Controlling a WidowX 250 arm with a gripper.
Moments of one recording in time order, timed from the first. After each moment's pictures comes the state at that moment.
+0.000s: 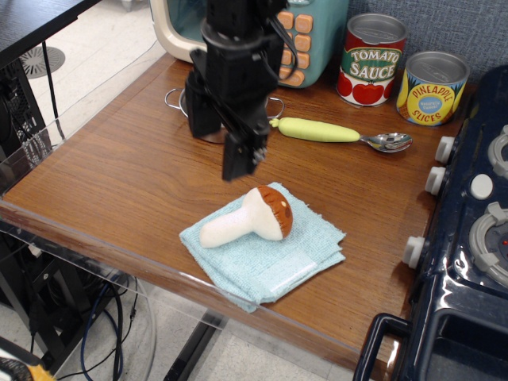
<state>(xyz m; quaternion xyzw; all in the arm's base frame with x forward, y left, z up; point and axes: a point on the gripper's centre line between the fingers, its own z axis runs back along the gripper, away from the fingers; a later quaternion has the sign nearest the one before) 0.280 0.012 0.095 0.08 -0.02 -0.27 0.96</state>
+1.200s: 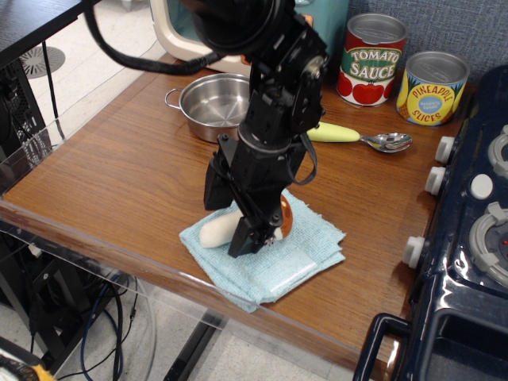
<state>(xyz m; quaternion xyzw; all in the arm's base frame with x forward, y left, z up) 0.269 0.000 0.023 0.11 0.06 -0.30 0.95</state>
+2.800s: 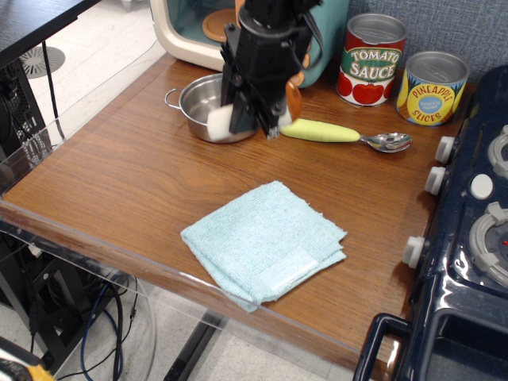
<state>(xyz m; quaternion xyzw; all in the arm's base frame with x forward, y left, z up) 0.335 0.036 0.092 0.15 -0.02 -0.30 0.94</state>
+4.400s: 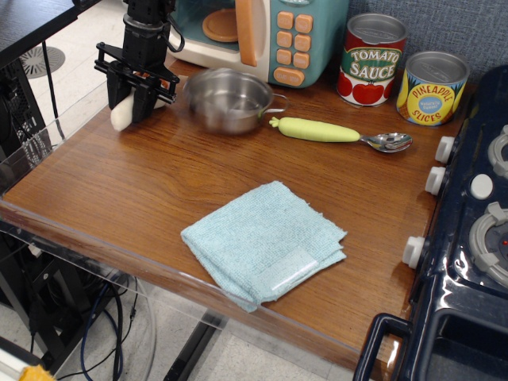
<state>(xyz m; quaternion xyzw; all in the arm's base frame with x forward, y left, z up) 0.366 0.205 0.022 0.12 0.10 0.04 0.99</state>
